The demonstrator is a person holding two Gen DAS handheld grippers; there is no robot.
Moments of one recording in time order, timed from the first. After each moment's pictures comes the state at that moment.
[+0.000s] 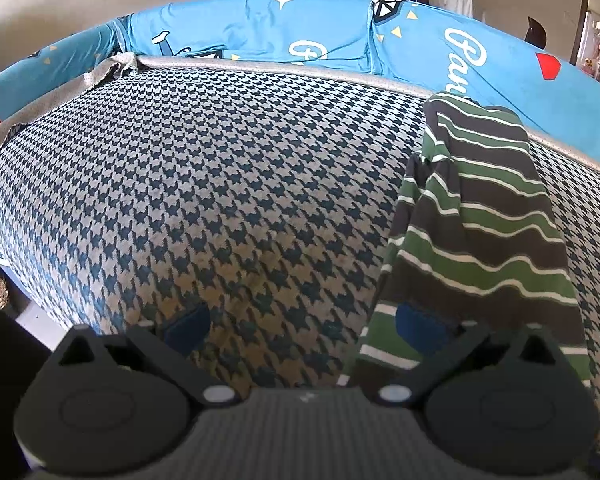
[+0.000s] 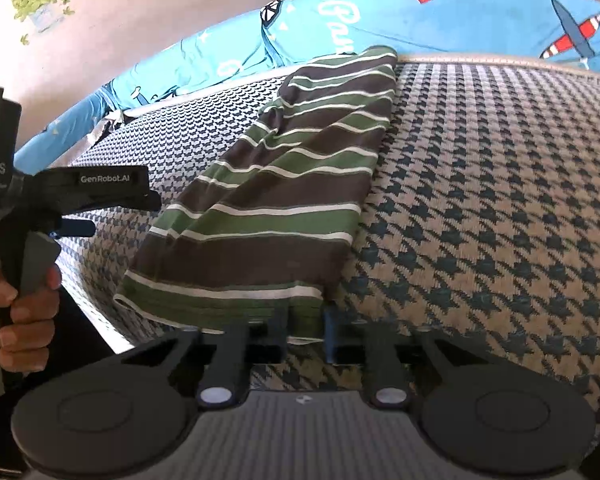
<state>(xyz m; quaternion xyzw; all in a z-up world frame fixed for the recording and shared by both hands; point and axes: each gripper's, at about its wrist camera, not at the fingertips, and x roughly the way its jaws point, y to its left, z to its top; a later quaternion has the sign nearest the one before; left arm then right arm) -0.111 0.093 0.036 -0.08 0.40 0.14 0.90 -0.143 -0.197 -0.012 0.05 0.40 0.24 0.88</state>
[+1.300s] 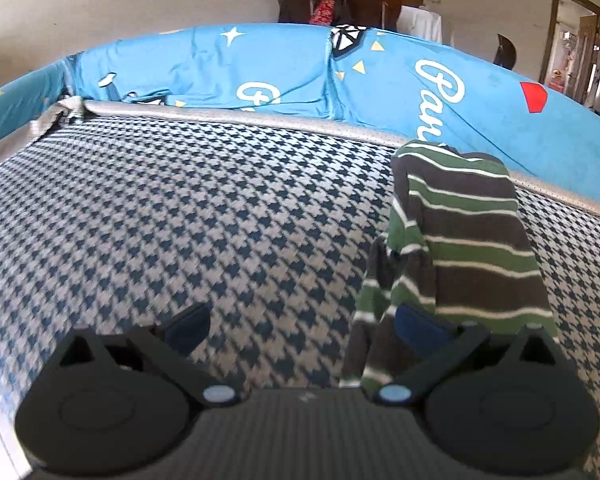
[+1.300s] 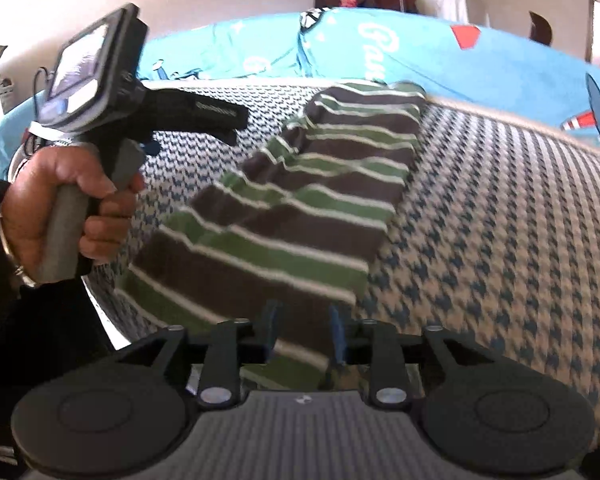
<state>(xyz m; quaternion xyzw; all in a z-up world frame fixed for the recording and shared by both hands) -0.009 0.089 0.043 -0.07 0.37 0.09 0.92 -0.134 -0.169 0.024 -0.07 0.37 0.25 0.89</state>
